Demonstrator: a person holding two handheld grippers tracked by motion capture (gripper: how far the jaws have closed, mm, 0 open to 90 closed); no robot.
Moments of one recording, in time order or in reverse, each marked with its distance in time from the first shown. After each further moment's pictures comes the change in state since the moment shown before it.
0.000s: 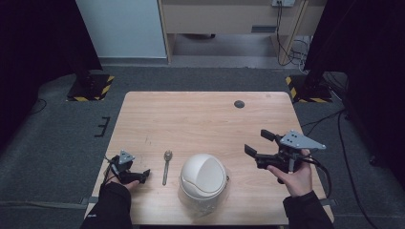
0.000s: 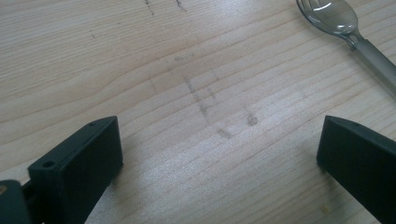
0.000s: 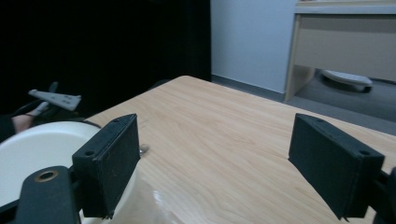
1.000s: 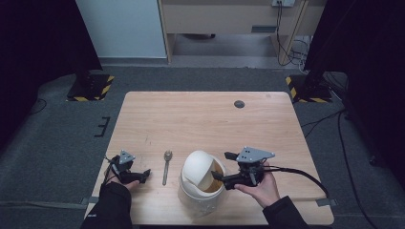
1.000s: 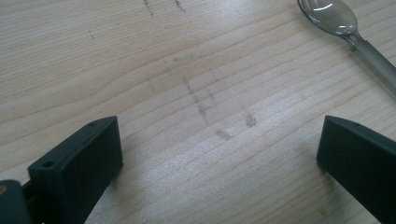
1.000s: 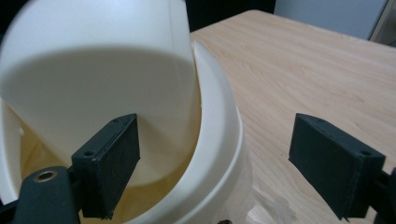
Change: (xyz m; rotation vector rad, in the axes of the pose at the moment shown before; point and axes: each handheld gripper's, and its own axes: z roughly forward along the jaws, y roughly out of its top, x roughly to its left) left arm -0.001 0.000 0.000 0.001 0.002 -0.001; right arm 0.055 -0.048 0.063 0.229 0.209 -0.047
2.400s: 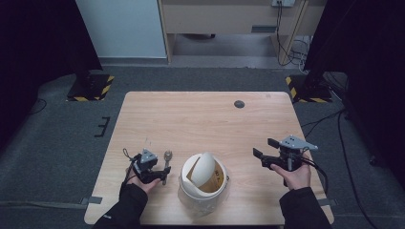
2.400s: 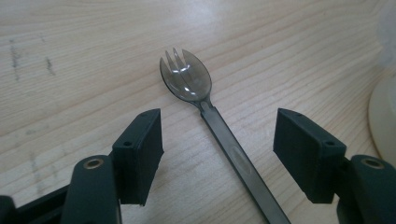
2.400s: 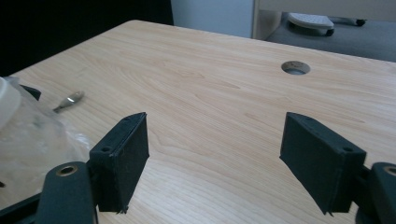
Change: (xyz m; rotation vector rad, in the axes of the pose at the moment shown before) left arm -0.070 0.037 0.005 -0.029 -0.111 0.010; right arm -0.094 -0.032 -0.065 -0.059 -0.346 0.145
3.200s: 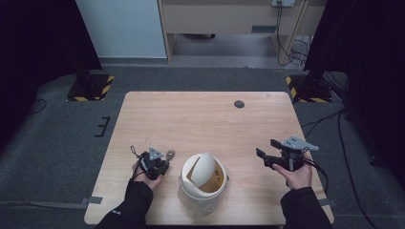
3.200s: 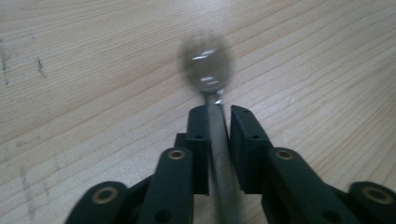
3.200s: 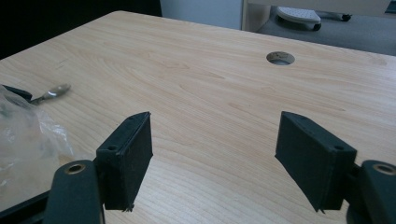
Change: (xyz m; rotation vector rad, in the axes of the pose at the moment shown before) left arm -0.003 0.008 0.018 0.070 0.049 0.035; right arm -0.009 -0.007 0.001 0.021 -0.043 -0.005
